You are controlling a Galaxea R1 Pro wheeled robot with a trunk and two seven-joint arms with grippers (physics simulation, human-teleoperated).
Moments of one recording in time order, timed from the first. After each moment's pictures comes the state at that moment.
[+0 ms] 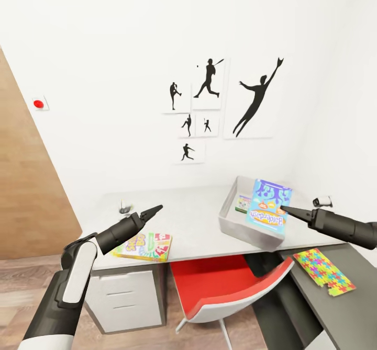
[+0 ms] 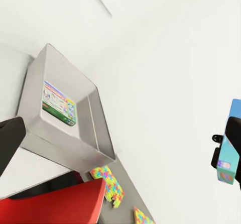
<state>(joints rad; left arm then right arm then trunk) -0.45 -0.02 0.14 -1.43 0.69 0.83 -0.59 -0.46 -0.50 -0.24 -1.45 -0.73 1.04 1.00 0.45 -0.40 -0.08</state>
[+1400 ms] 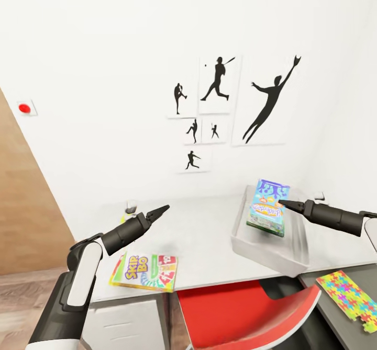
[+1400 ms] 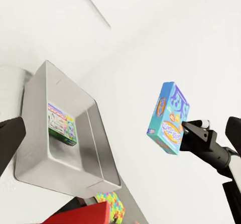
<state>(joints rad) -0.43 -0.06 0.11 -1.48 0.71 0.86 -0.57 -0.59 -0.51 -0.19 -1.29 -0.74 1.04 0.70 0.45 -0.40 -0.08</state>
